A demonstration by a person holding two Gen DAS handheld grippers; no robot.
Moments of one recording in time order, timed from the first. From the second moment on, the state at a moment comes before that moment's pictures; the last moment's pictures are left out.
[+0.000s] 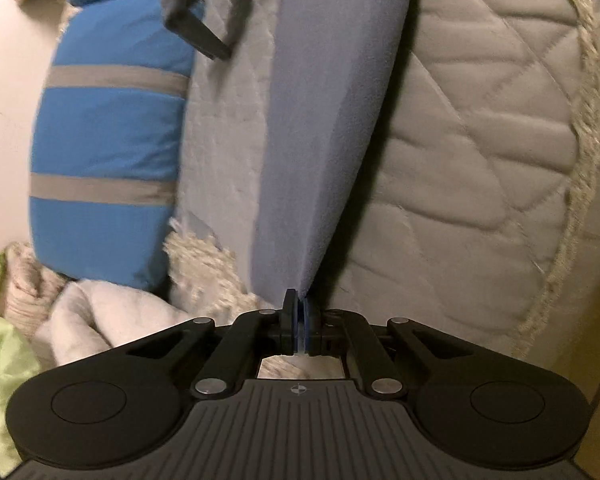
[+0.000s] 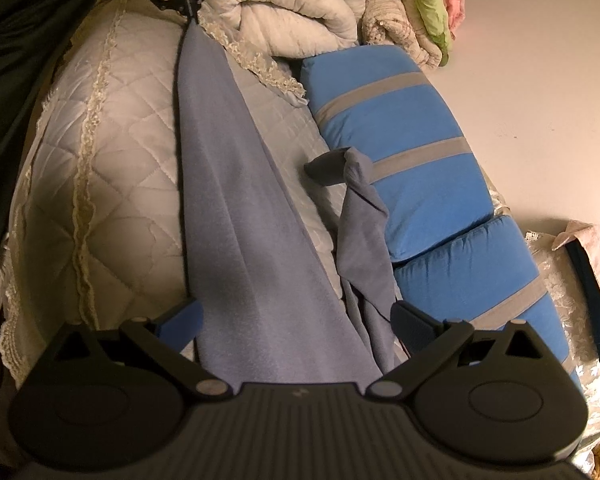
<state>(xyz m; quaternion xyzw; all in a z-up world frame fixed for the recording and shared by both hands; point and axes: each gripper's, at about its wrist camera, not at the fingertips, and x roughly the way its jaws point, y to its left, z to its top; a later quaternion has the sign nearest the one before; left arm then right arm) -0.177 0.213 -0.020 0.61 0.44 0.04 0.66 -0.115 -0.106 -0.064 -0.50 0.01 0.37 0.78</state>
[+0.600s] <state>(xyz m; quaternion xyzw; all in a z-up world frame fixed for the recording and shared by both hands) -0.087 0.145 0.098 0.34 0.32 0.17 0.87 -0.104 -0.100 -0.067 -0.48 0.02 0.33 0.81</state>
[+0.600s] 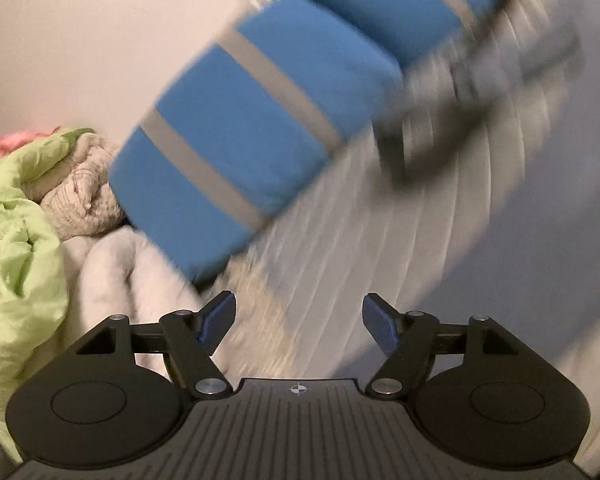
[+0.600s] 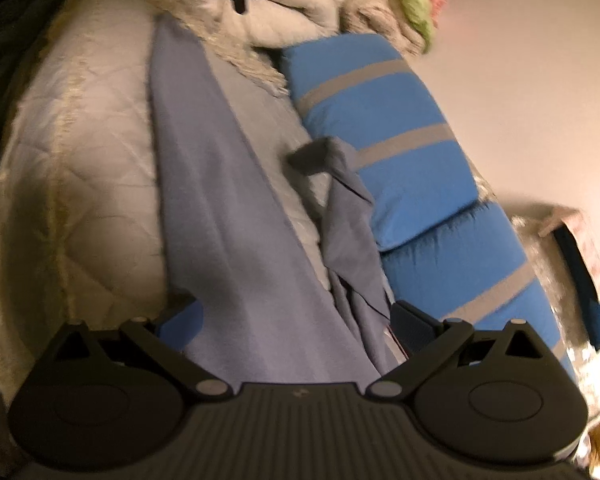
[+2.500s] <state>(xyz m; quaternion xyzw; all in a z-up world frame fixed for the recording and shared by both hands) 0.061 0.124 0.075 -0.16 0.31 0.18 0.92 -0.036 -0.119 -0.044 -0.33 0.08 0.20 0.92</state>
